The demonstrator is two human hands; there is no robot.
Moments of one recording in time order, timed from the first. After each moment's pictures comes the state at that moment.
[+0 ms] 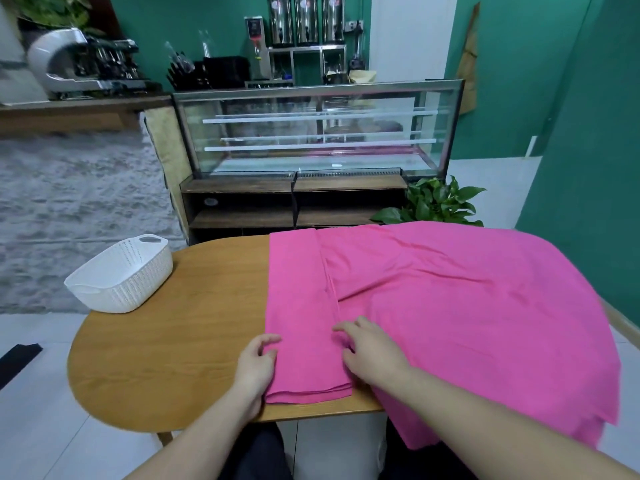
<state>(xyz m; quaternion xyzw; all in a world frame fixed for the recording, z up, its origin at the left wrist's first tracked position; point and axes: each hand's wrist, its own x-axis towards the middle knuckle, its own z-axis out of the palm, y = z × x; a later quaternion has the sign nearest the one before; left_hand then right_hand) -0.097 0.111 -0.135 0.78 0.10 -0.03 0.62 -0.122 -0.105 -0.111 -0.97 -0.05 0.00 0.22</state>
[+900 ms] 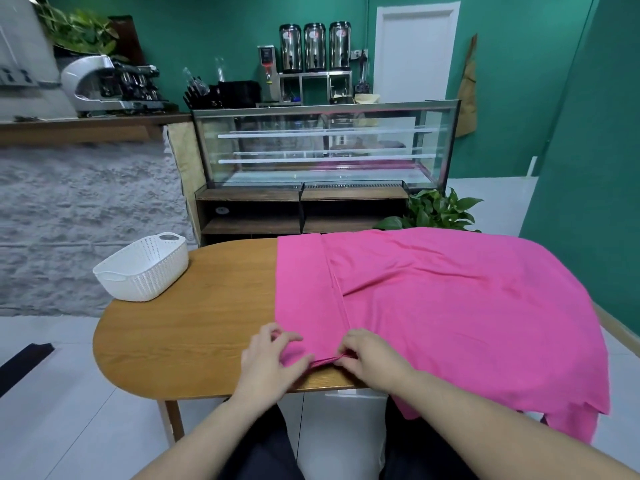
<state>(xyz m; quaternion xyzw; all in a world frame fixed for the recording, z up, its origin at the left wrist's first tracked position) -0.155 0.129 -0.137 0.94 -0.15 0.08 0.29 -0.165 -0.100 -0.127 -0.96 -0.18 -0.06 0.23</state>
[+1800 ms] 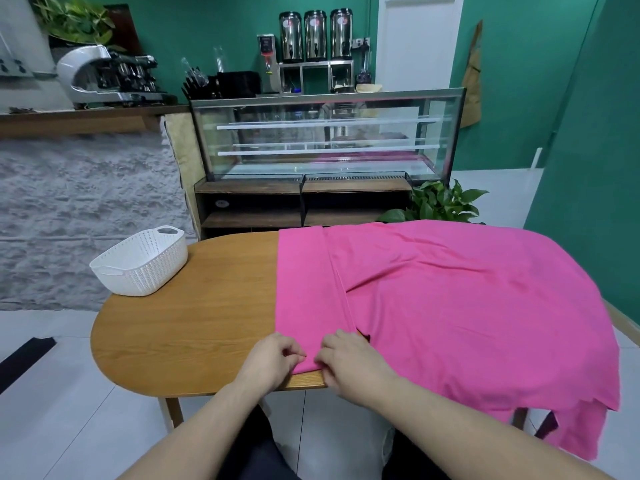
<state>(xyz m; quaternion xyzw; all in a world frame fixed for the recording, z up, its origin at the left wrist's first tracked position) -0.129 0.124 -0.140 0.95 -0.13 -0.04 0.29 -0.169 -0.063 -0.144 -0.96 -0.26 -0.11 0.01</state>
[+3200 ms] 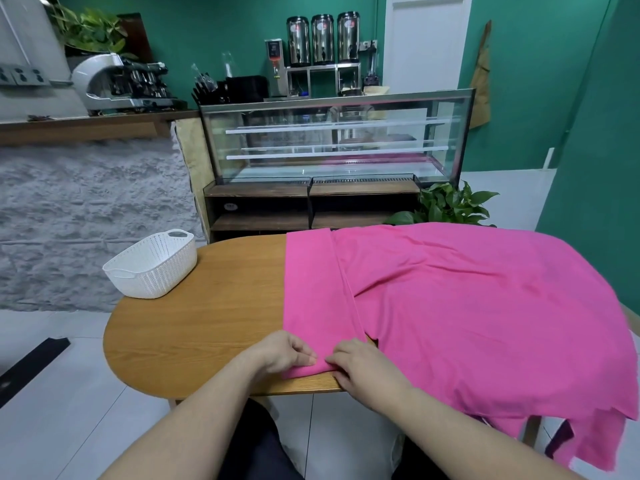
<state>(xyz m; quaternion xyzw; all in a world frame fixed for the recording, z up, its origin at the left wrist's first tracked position) -0.111 0.124 -0.111 0.91 -0.10 -0.21 0.35 -0.164 -0.073 -0.152 -0.96 -0.25 -0.08 0.11</state>
